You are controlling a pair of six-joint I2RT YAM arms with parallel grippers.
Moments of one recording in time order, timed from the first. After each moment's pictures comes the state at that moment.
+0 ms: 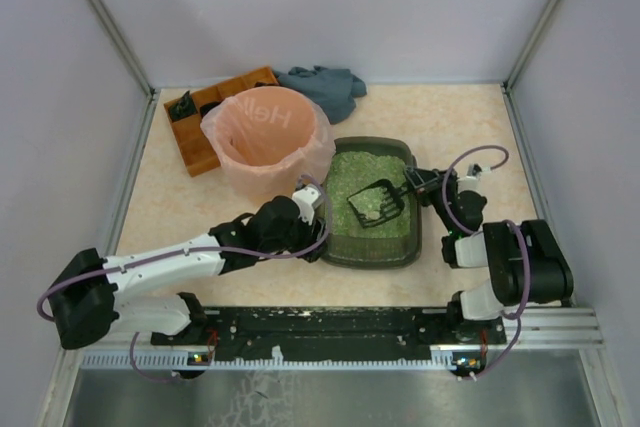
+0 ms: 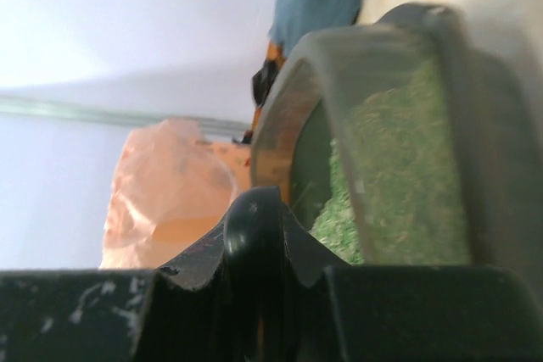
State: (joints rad) left arm -1.01 1.22 0.68 -0.10 -0.04 -0.40; right arm 0.04 1.44 0.17 1.23 -0.26 1.34
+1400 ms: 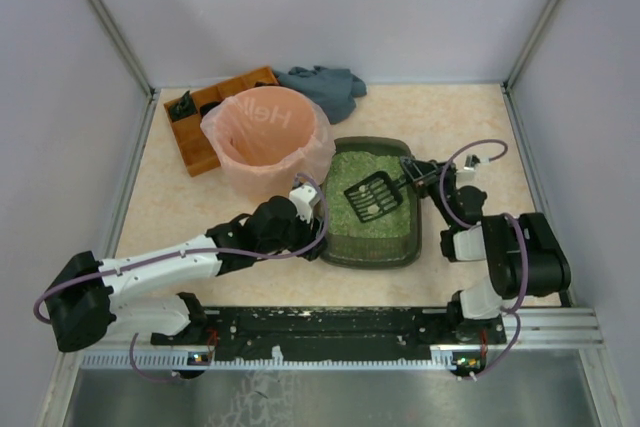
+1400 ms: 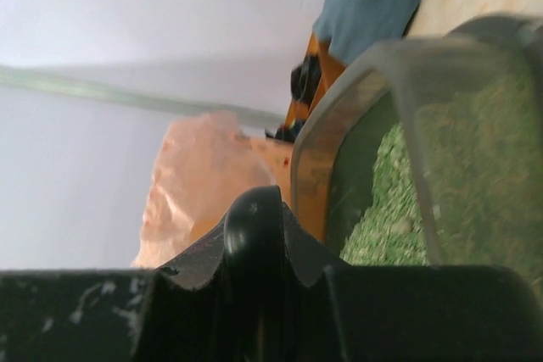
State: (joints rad) left arm -1.01 1.19 0.67 -0.07 -0.06 -0.42; right arm 0.04 1.50 0.24 1.35 -0.32 1.38
